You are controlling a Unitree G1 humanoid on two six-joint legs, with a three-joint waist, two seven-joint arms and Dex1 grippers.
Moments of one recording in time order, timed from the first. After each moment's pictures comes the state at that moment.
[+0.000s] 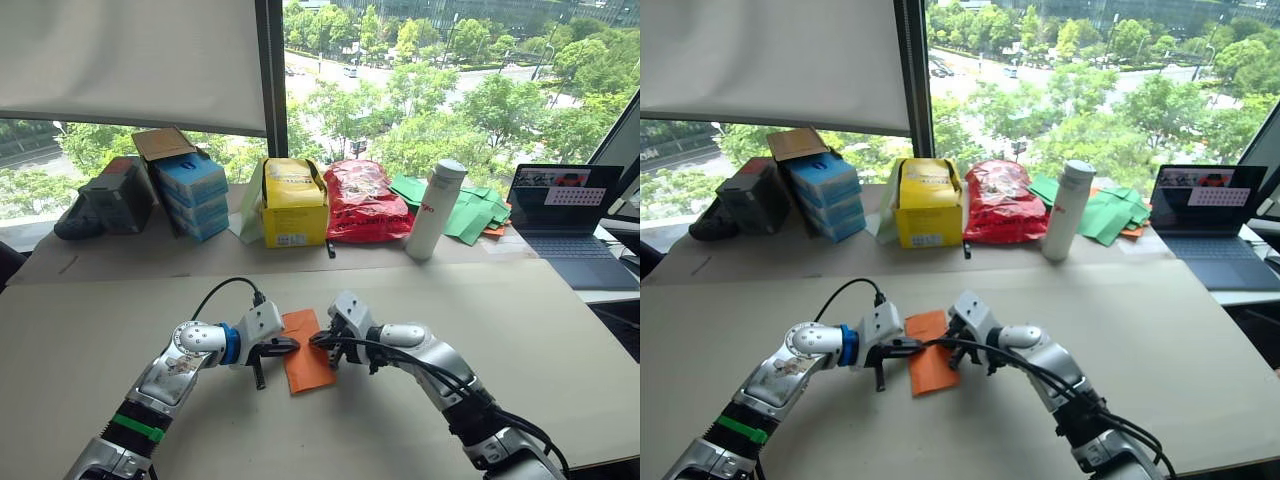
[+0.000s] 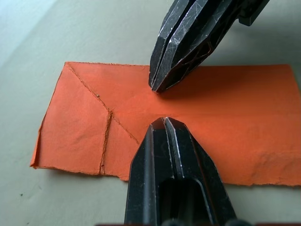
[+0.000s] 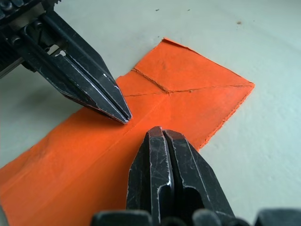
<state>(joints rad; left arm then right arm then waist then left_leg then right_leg) -0.37 0.59 -0.26 0.05 -0.11 0.31 -0.99 -0.54 -0.29 0.38 0.07 0.17 0.64 0.69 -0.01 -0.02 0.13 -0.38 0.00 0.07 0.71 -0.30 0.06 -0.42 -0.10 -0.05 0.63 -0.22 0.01</state>
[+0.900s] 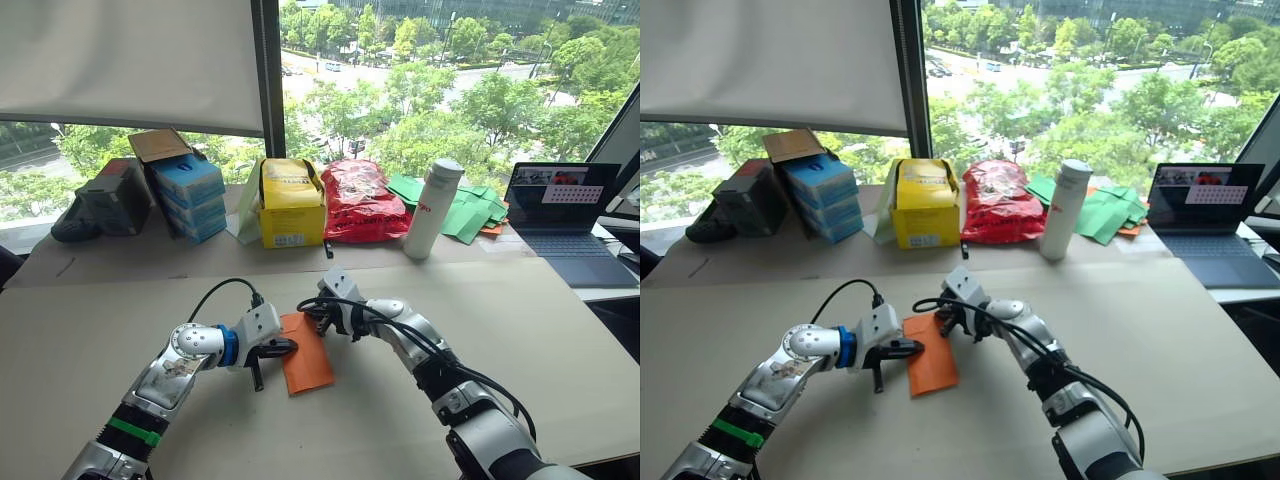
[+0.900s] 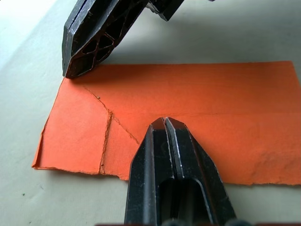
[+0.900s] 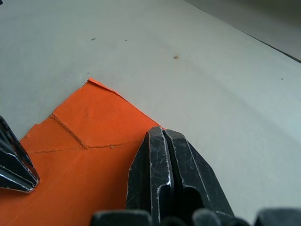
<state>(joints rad) -0.36 0.60 -0.26 0.03 -0.11 0.31 -0.98 -0.75 -0.17 0.34 0.47 0.09 0.44 0.67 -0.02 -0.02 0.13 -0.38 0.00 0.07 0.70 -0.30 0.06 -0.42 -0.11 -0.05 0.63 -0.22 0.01</state>
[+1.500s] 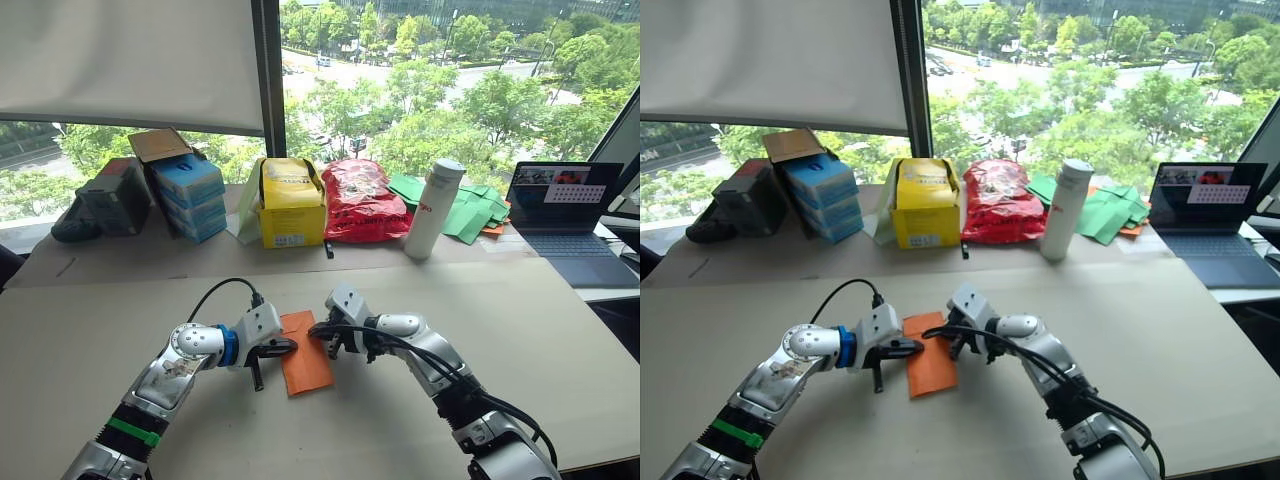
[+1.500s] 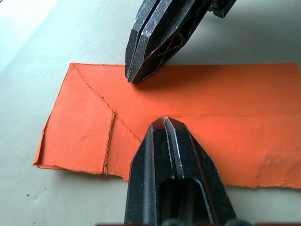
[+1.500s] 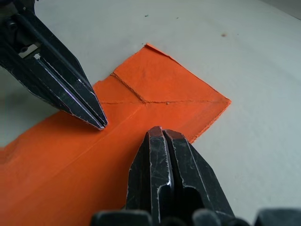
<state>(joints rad) -0.36 0.60 -0.26 0.02 -0.11 0.31 -0.97 -0.57 -0.27 0.37 0.16 0.08 0.53 0.80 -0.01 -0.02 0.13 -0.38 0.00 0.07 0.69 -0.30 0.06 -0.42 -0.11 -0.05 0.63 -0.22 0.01</state>
